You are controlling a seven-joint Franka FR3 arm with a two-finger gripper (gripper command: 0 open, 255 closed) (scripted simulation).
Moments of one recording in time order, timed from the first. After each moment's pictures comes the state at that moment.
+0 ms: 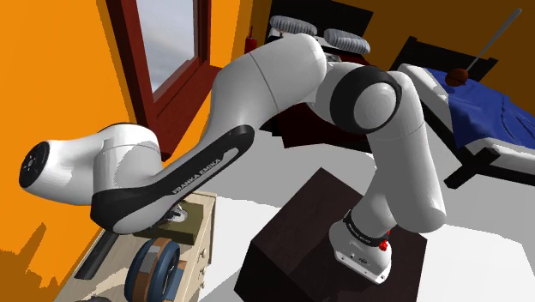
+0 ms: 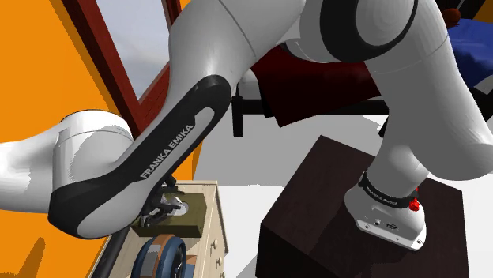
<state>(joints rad) 0.45 0.73 0.50 -1.49 -0.58 1.57 0.74</state>
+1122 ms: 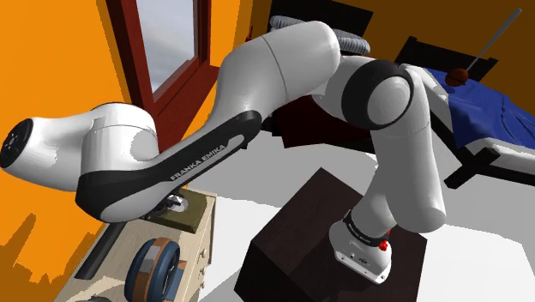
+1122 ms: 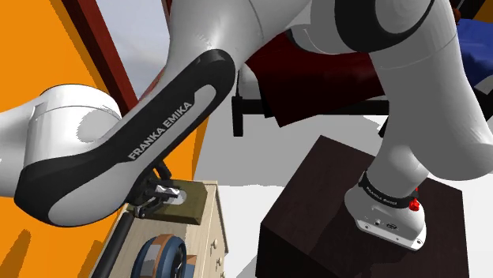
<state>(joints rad) 0.45 0.68 0.52 -1.47 -0.56 1.50 0.72</state>
